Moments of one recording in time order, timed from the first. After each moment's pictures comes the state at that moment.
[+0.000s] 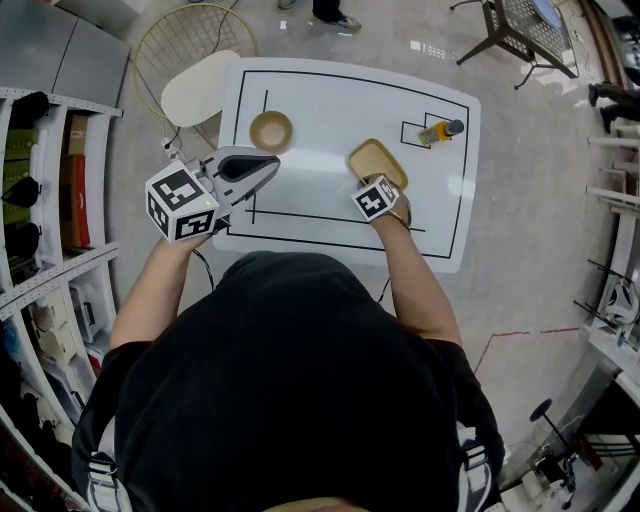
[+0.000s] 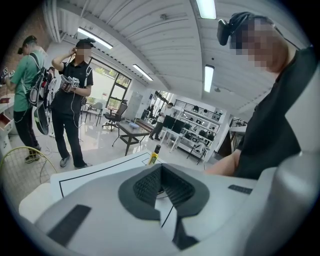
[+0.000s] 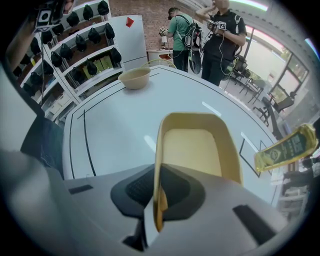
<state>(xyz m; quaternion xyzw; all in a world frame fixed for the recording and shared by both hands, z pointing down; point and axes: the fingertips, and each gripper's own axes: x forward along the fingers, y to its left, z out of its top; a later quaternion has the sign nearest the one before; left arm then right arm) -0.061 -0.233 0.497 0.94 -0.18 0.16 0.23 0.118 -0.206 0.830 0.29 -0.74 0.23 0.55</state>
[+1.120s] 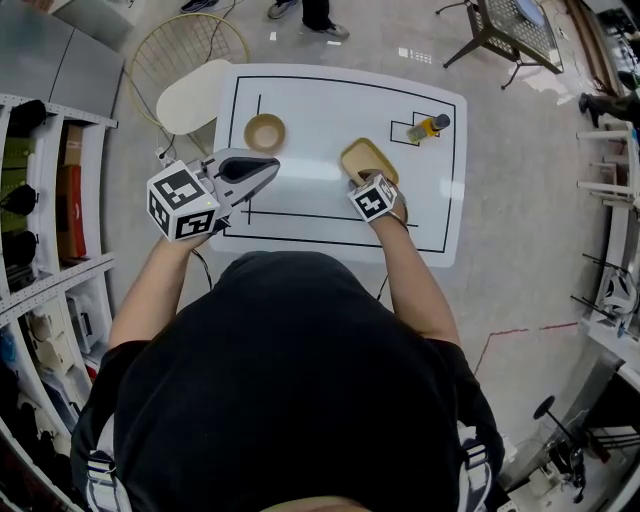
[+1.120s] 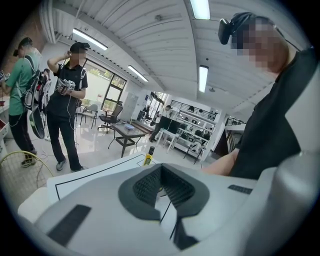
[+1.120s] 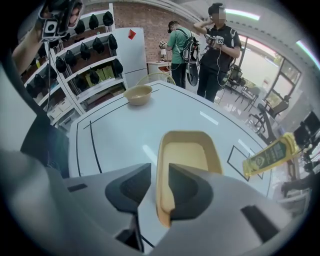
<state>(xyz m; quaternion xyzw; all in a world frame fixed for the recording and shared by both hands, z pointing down) -0.053 -0.215 0.483 0.95 -0.16 0.15 0.21 0.115 -0.208 0.793 0.31 -0.77 0.21 0.52</state>
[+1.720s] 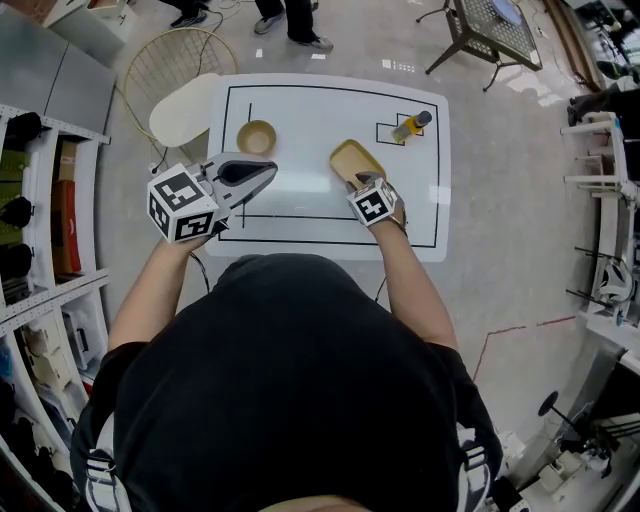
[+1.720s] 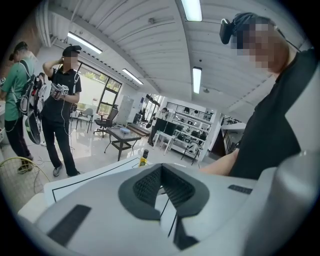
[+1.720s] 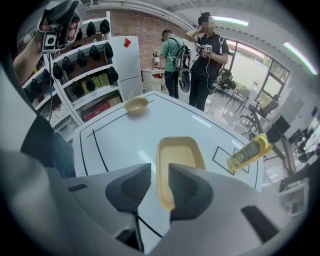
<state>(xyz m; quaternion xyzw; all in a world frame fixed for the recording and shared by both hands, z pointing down) -0.045 -0.192 0.463 0.96 -0.14 0.14 0.19 0.128 -0.196 0.744 0.36 -0.77 0.21 0.49</state>
